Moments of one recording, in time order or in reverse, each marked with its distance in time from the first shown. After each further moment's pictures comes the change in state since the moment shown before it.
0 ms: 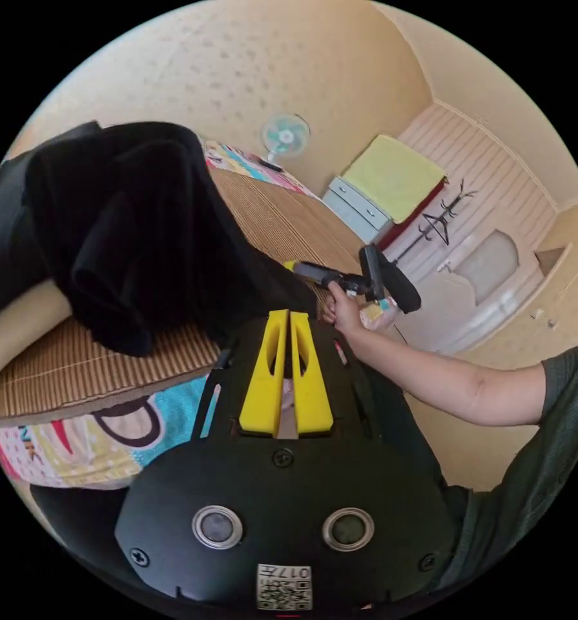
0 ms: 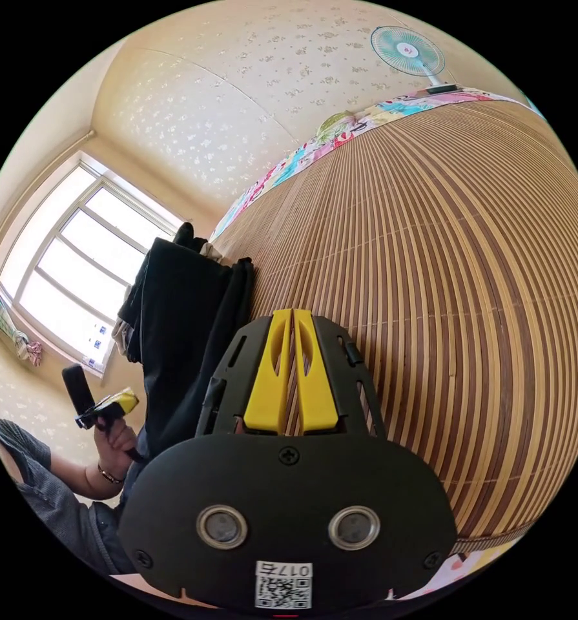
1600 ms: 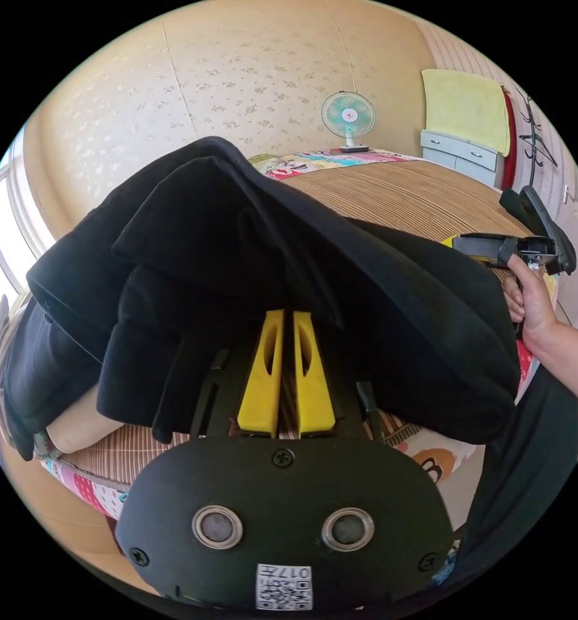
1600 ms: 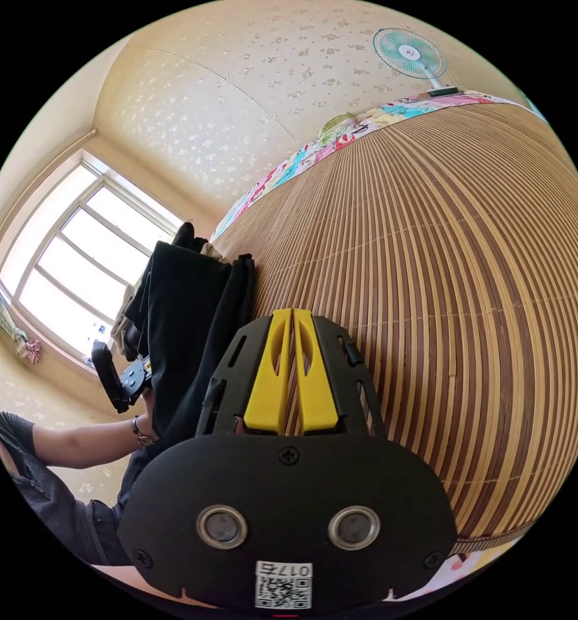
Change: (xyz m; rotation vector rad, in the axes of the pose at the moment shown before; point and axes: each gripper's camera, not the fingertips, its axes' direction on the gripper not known) left arm -0.158 -0.078 0.126 -0.041 -0.685 0.251; right arm 0.071 -0.032 -0.032 0.010 0.005 -0.011
